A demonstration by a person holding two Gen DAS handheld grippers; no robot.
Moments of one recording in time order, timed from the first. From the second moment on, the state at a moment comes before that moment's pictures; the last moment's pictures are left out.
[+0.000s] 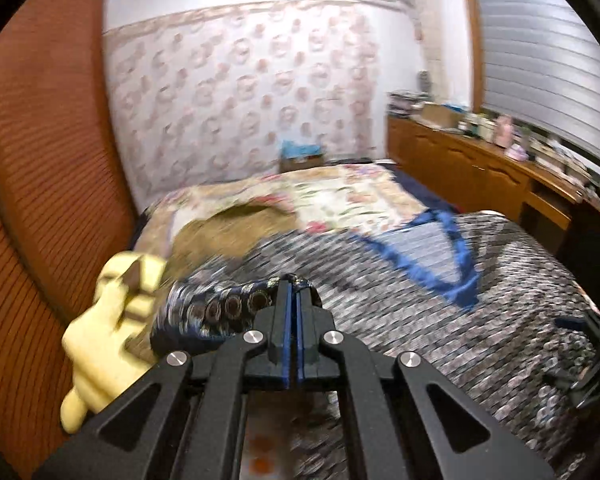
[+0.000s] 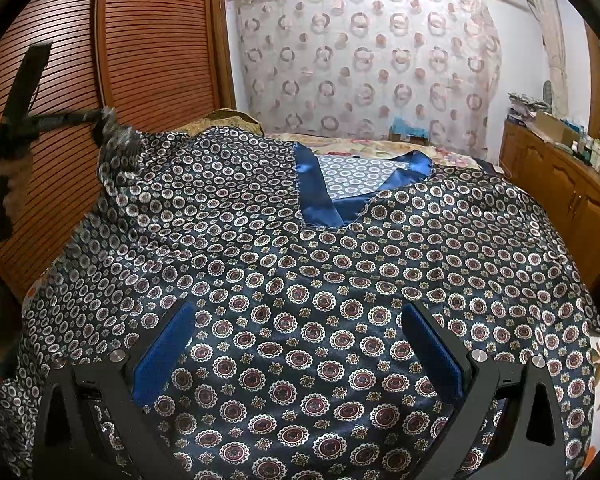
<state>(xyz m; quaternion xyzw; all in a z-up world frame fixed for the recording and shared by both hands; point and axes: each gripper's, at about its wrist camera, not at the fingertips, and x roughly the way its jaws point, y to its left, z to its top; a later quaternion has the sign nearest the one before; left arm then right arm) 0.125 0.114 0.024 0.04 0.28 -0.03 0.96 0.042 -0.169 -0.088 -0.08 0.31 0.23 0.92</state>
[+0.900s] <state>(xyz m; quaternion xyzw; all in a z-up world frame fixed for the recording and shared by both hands) 0.034 0.114 -0.019 -0.02 0.28 -0.02 0.96 0.051 -0.153 -0.058 -0.08 0.30 0.29 0.90</state>
